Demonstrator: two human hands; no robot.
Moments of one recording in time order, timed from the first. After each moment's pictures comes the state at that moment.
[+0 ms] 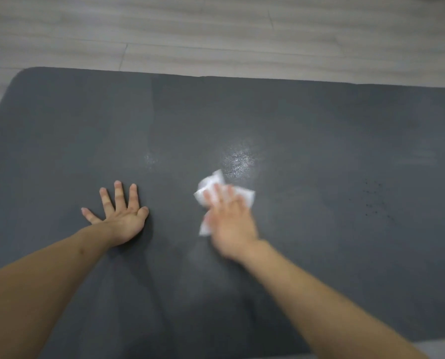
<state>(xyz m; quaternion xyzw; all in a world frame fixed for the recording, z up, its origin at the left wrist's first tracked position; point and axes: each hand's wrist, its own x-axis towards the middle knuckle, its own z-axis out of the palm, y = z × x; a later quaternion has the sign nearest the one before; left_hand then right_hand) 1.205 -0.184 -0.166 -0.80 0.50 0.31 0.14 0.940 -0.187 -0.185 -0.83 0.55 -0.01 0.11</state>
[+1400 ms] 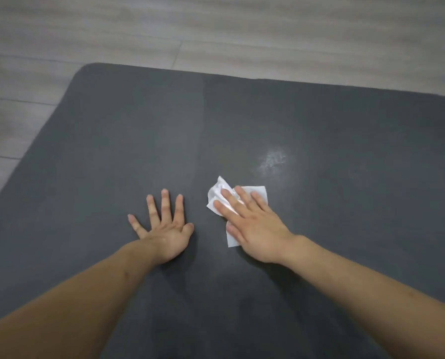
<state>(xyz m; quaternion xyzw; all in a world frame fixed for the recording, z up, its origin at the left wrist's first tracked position) 1.207 -0.189 -0.167 -0.78 0.51 0.33 0.15 0.976 -0.254 -0.180 -0.92 0.36 0.08 0.16</state>
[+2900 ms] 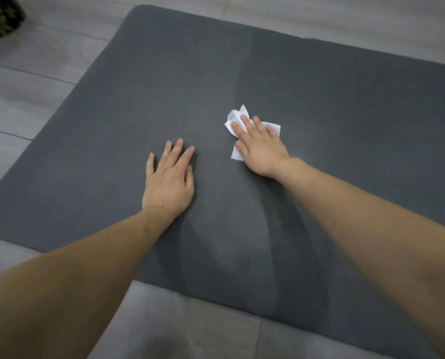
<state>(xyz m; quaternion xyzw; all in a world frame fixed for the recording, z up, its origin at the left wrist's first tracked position) 1.253 -0.088 -0.192 -0.81 0.56 0.08 -0.13 1.067 -0.264 -0.183 -0.89 0.42 0.07 0.15</state>
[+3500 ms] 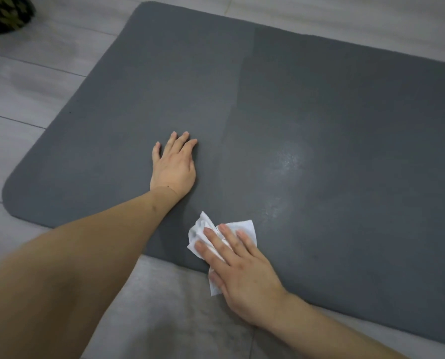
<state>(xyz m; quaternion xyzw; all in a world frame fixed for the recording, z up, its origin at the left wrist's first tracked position) 1.261 -0.087 -0.192 -0.81 0.57 0.08 -0.11 0.999 0.023 -0.192 -0.95 0.28 0.02 0.11</state>
